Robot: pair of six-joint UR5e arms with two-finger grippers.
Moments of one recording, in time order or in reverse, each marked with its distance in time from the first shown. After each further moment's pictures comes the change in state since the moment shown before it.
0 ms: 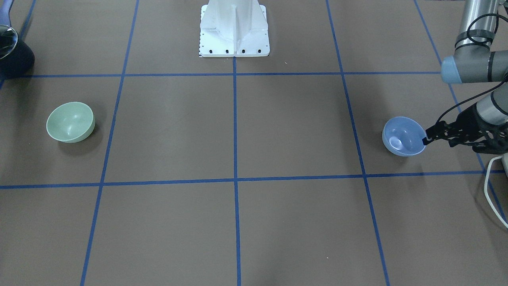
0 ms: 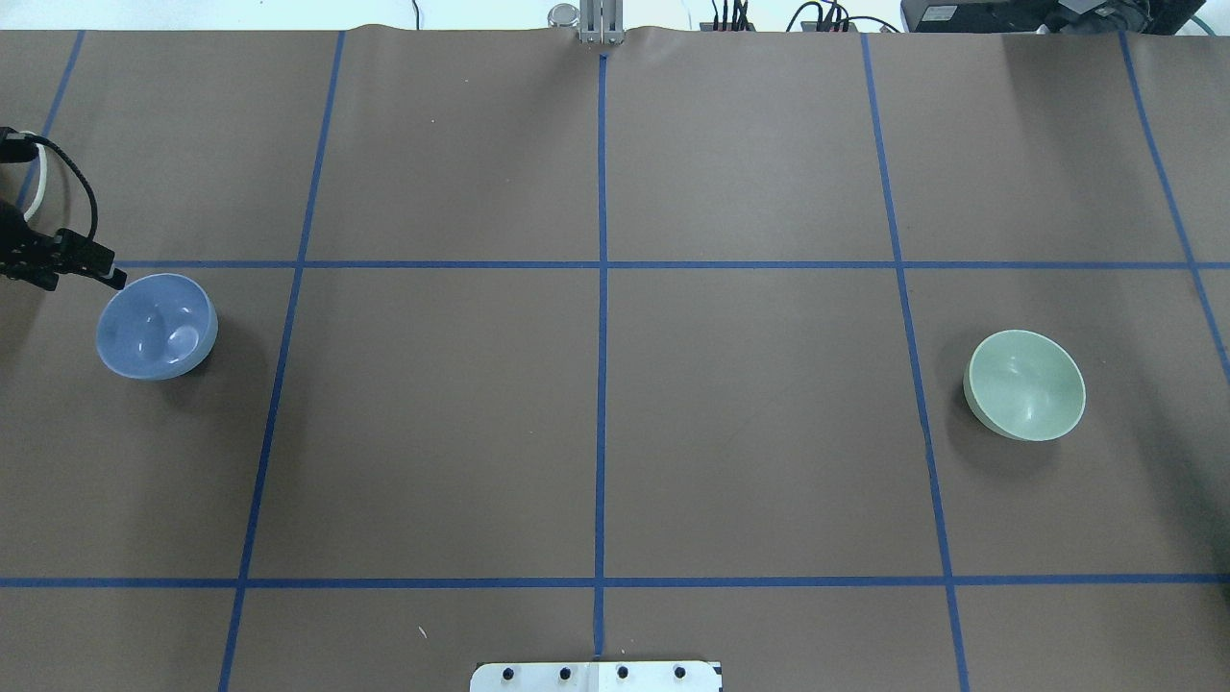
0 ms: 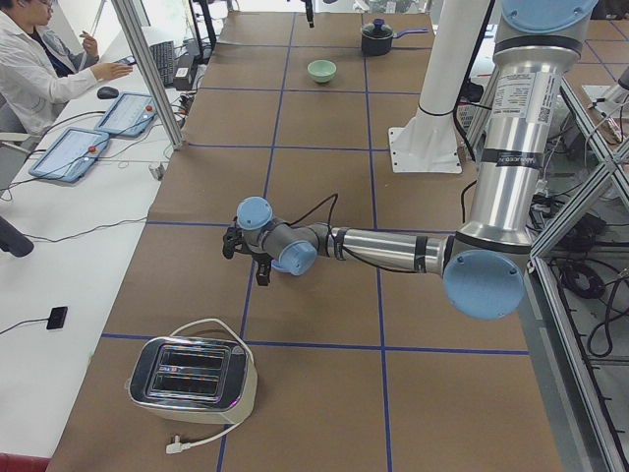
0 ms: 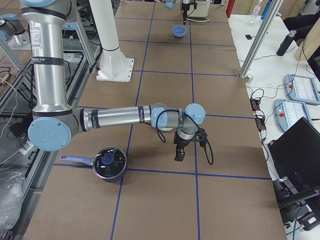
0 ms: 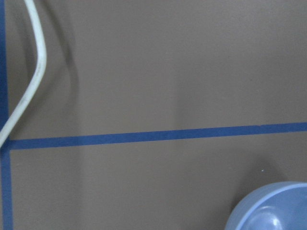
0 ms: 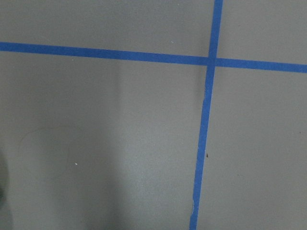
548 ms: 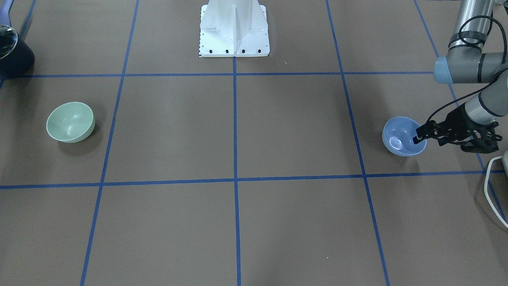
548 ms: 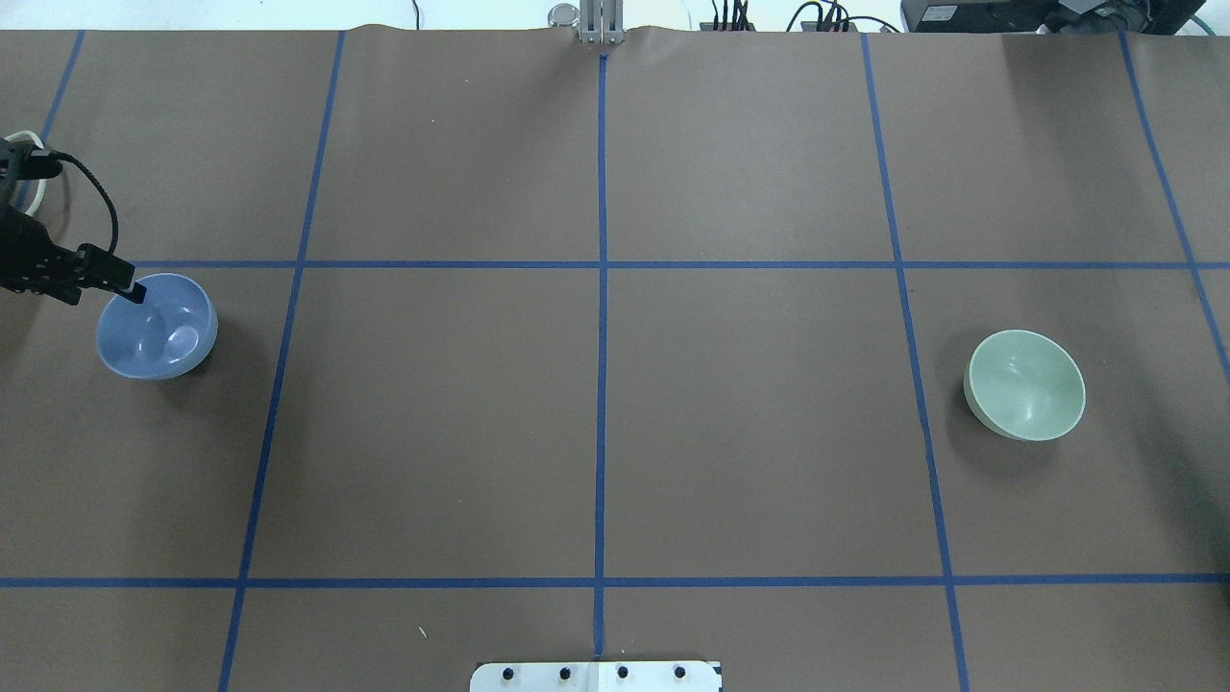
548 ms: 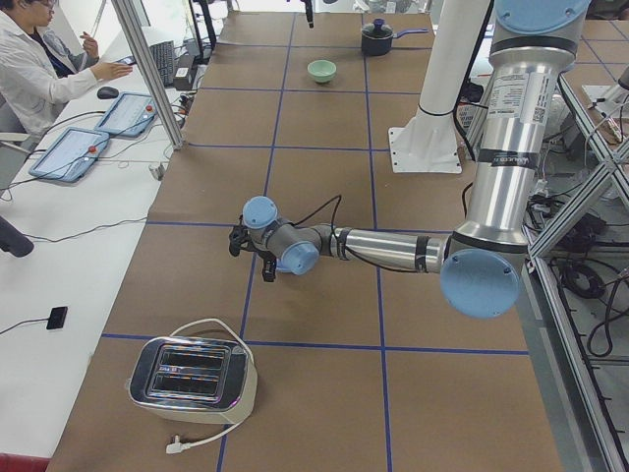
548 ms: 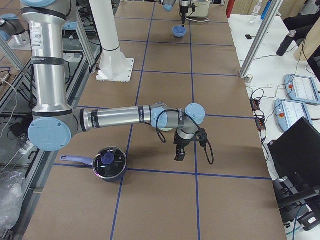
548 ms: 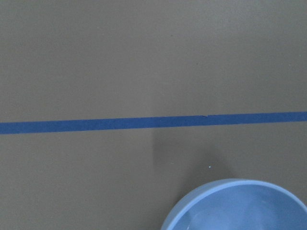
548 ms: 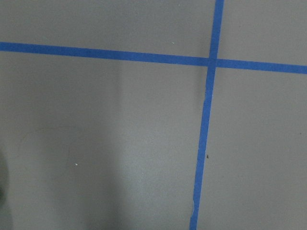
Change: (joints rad) left arm 0.030 0.004 0.003 -0.025 -0.001 -0.031; right arm -0.001 0.000 -0.002 0.009 0.000 0.001
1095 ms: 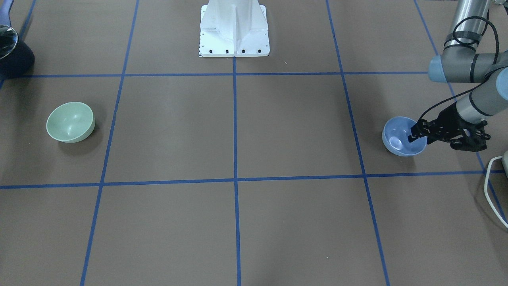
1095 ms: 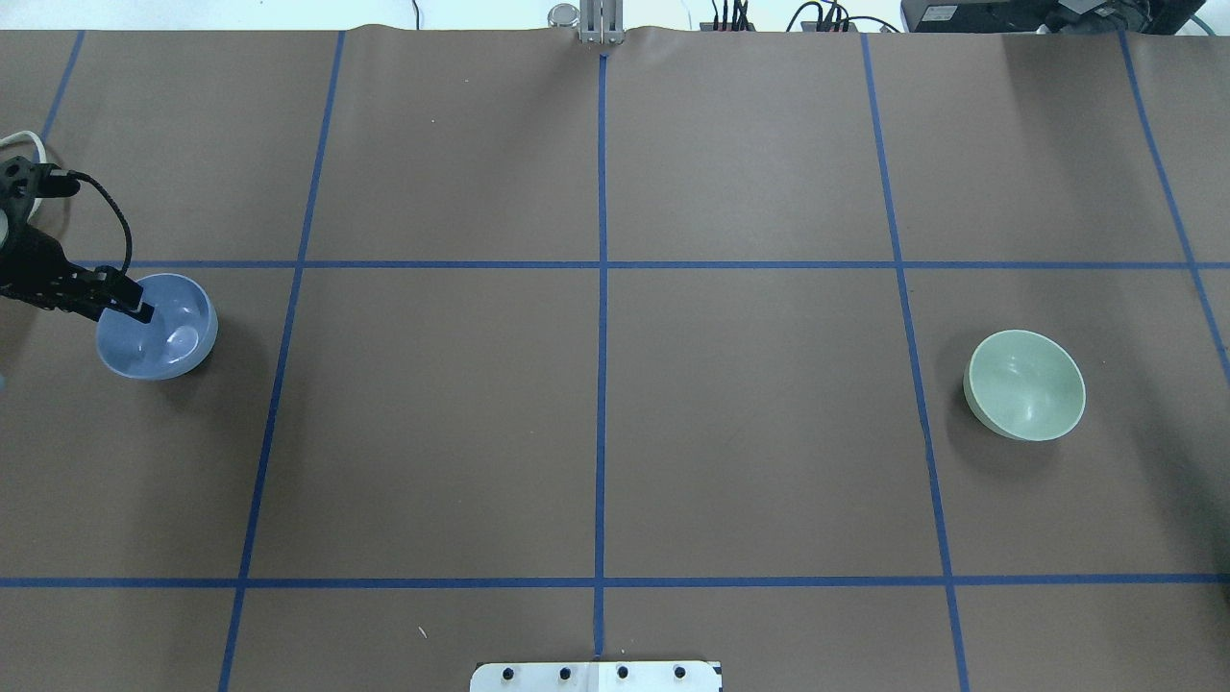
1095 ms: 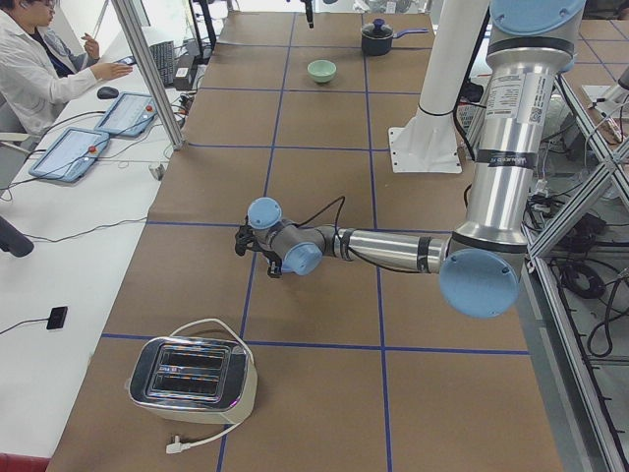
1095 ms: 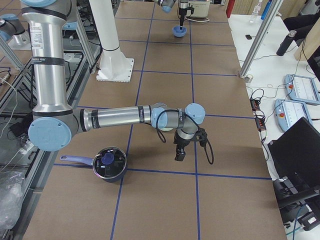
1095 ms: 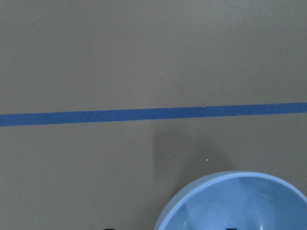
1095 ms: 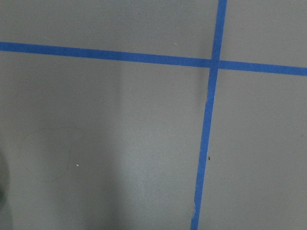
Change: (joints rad) left arm 0.035 0.011 -0.002 -0.021 0.000 0.002; right arm -0.004 0.000 0.000 0.000 0.000 0.000
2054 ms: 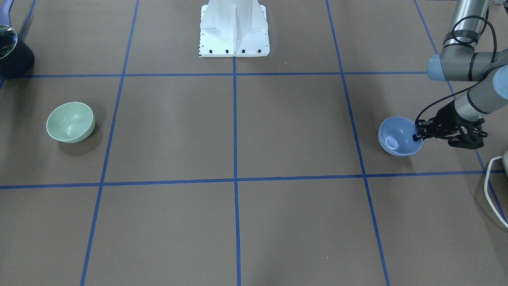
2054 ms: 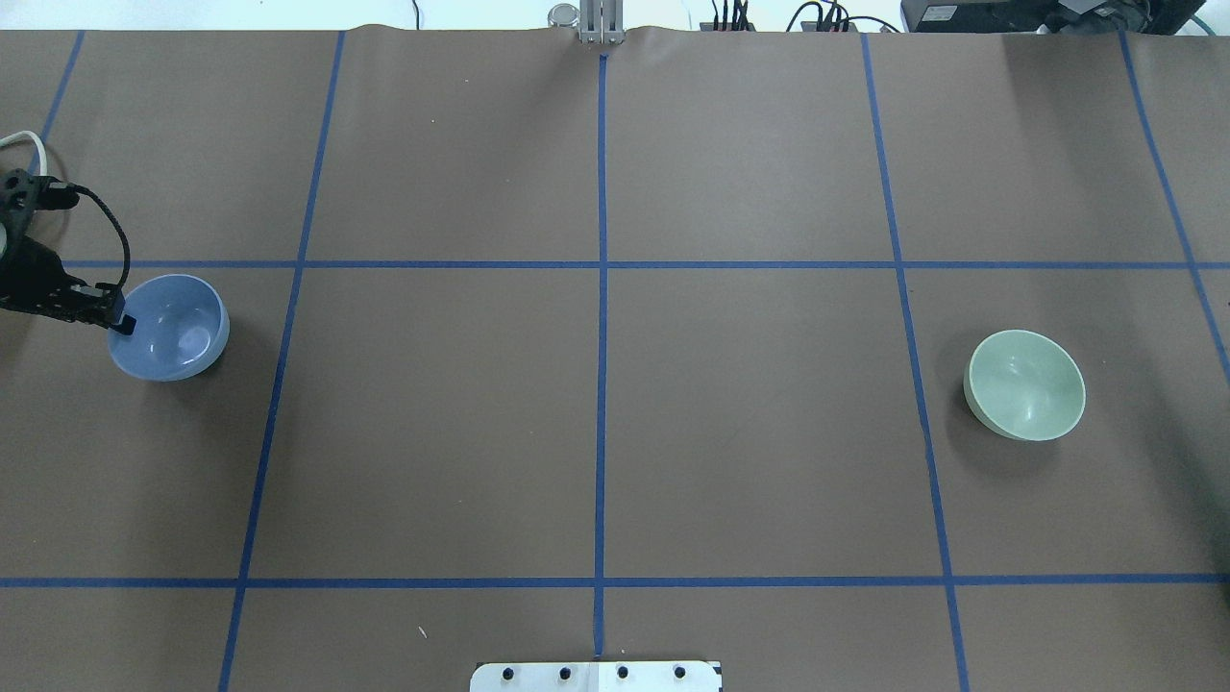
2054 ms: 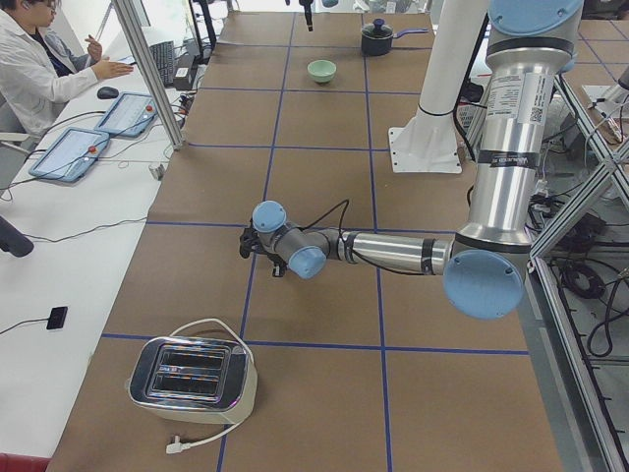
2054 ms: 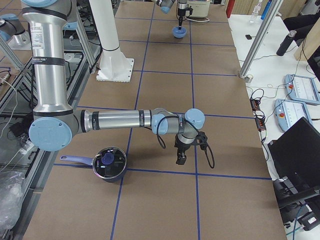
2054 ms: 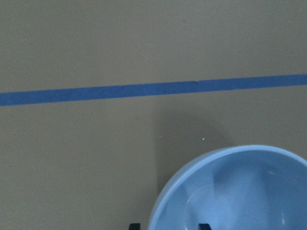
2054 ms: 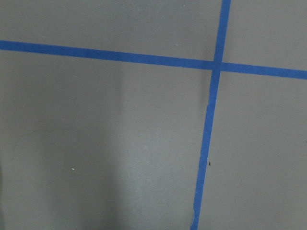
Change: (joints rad) left arm 0.010 0.020 -0.004 -0.023 0.005 -0.005; right arm -0.009 0.000 -0.071 0.110 0.001 0.002
